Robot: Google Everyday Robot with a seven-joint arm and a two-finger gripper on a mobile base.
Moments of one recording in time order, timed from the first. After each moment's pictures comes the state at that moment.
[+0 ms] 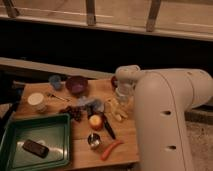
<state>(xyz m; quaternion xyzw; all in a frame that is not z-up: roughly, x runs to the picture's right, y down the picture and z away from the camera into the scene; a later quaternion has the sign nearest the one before) 0.105 0.118 0.883 -0.38 0.17 0.49 0.77</state>
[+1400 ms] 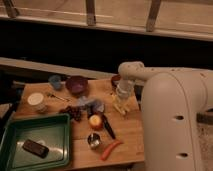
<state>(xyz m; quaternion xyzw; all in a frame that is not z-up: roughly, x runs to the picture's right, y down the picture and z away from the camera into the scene) 0.108 0.073 0.855 -0.35 0.12 0.50 0.78</state>
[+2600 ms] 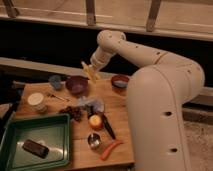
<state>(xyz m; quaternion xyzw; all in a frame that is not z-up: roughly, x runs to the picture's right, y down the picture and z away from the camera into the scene) -0.077 -0.104 0.824 -0.32 -0.10 0.43 0.84</state>
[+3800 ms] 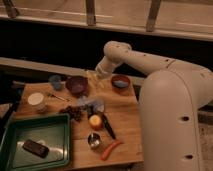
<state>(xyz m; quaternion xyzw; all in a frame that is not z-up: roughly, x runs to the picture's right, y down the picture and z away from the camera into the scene) -0.042 -0.045 0.833 -0.34 -0.09 0.45 0.82</state>
